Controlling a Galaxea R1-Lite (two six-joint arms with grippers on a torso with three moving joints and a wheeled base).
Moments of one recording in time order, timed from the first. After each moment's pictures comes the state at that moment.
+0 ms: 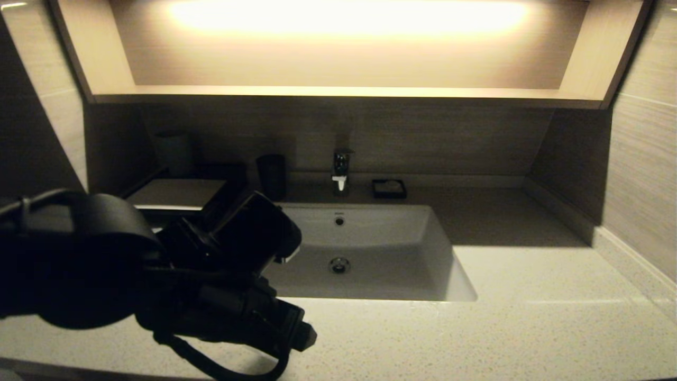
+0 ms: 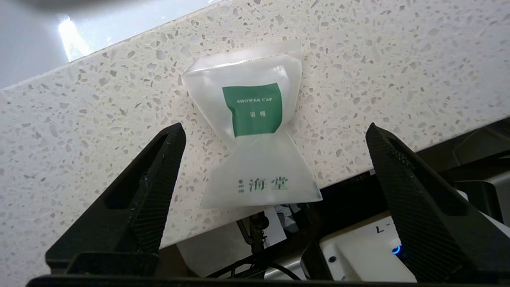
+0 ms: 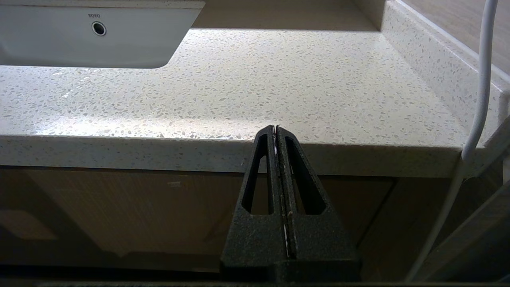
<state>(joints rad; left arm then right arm) -0.77 1.67 -1.11 0.47 0.10 -0.32 0.00 0.00 0.00 0.00 0.00 -0.01</state>
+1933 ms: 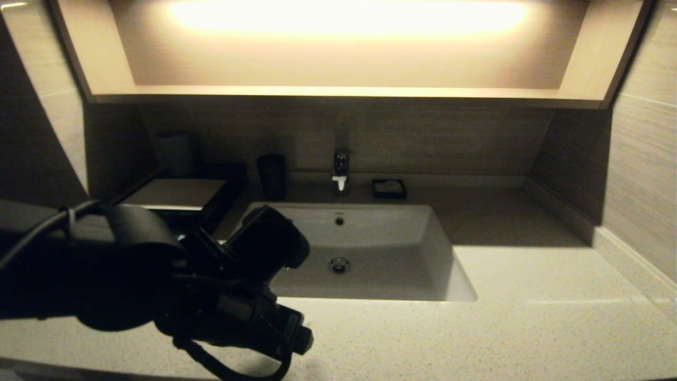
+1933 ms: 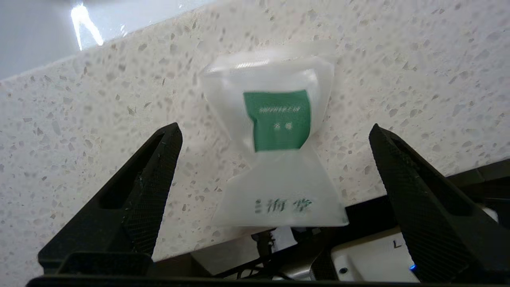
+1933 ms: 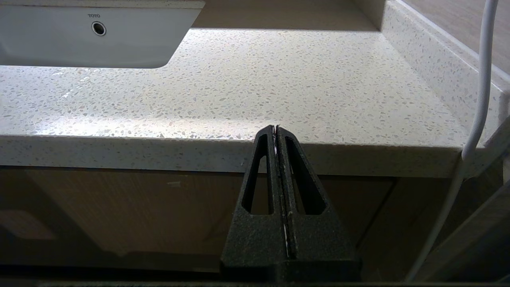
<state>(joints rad) -0.77 1.72 -1.09 0.46 0.15 -0.34 0.00 0.00 0.00 0.00 0.00 -0.01</state>
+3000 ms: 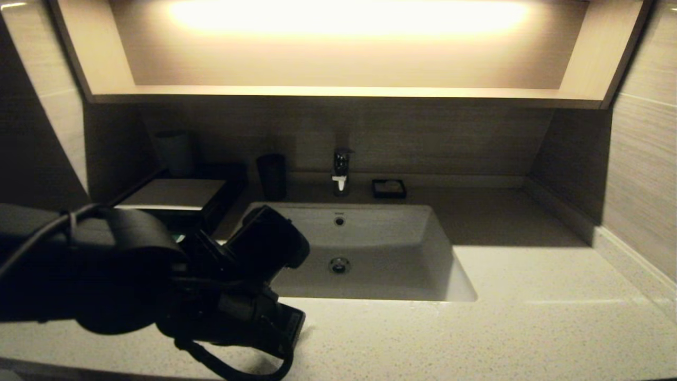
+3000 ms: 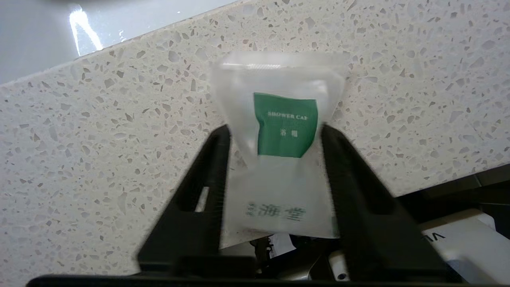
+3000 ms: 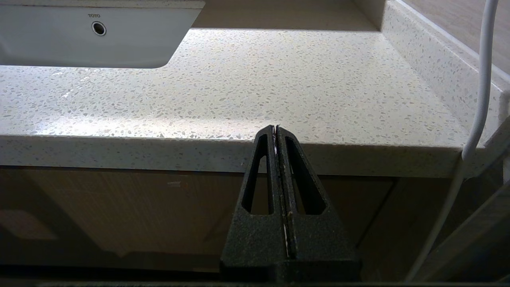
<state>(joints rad) -0.77 1.71 -1.08 0.42 0.15 -0.35 0.00 0.00 0.00 0.00 0.00 -0.01</state>
